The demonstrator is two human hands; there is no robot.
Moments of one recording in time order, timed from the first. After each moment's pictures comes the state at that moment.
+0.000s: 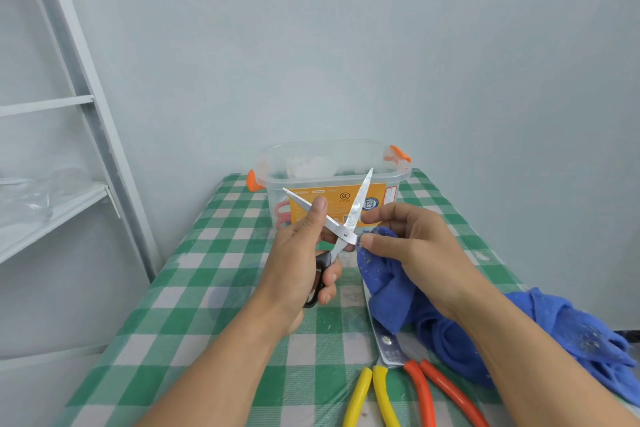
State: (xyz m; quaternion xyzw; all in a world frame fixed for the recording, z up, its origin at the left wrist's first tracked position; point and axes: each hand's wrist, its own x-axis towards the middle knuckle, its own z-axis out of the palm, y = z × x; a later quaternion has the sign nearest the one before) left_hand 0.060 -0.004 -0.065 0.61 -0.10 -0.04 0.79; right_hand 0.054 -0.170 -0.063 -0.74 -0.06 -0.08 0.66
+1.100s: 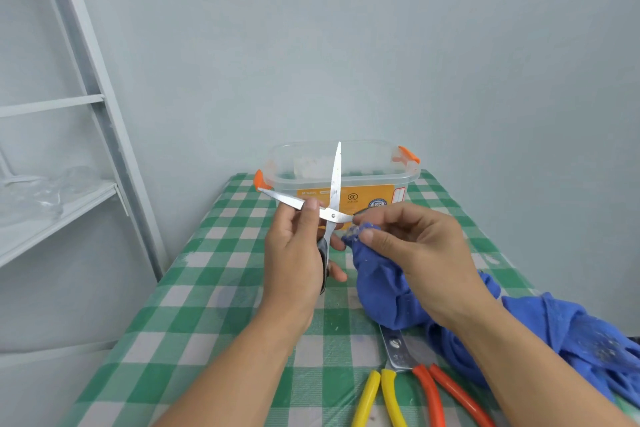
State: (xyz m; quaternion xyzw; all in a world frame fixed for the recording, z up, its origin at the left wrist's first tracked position) left_hand 0.071 -0.008 -0.075 0.59 -0.07 0.16 0.79; right_hand 0.047 -0.153 -0.061 -0.65 -0.16 -0.15 0.72
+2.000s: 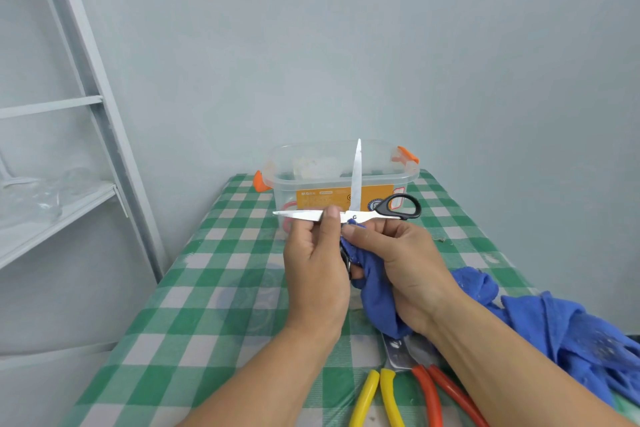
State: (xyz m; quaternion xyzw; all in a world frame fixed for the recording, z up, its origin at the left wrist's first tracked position) left_hand 0.054 -0.036 -0.073 0.55 -0.04 0.18 0.81; right_hand 0.056 -0.129 -0.066 -0.58 -0.04 -0.01 0.81
